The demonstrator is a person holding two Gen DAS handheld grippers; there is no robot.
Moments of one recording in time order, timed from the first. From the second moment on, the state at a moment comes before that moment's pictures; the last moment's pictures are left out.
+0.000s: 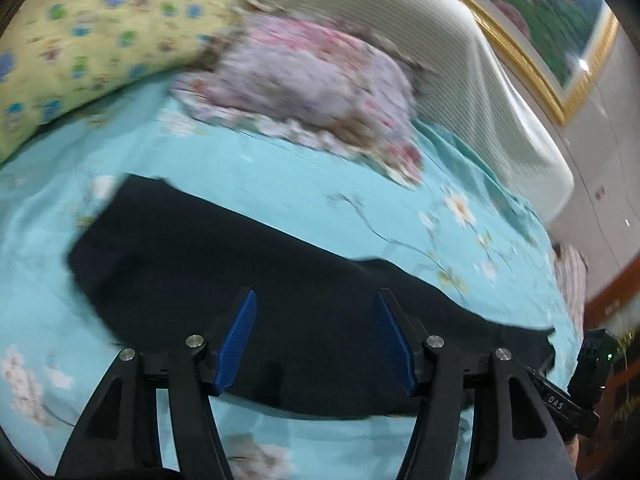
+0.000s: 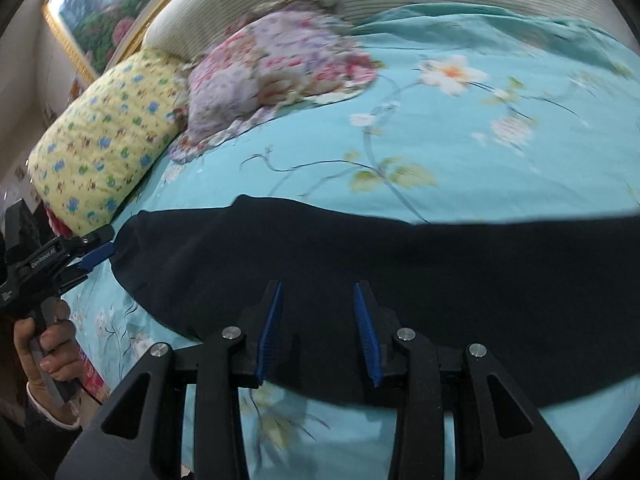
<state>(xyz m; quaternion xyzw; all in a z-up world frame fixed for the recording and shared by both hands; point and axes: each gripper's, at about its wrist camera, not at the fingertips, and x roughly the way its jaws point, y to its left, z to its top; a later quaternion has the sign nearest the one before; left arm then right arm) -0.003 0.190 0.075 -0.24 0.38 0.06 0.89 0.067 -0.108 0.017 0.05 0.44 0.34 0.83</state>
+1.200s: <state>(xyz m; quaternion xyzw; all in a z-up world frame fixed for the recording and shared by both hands) 0.111 -0.041 0.047 -0.05 0.49 -0.15 0.86 0.057 -0.328 -0.012 0.27 0.42 0.15 0.85</state>
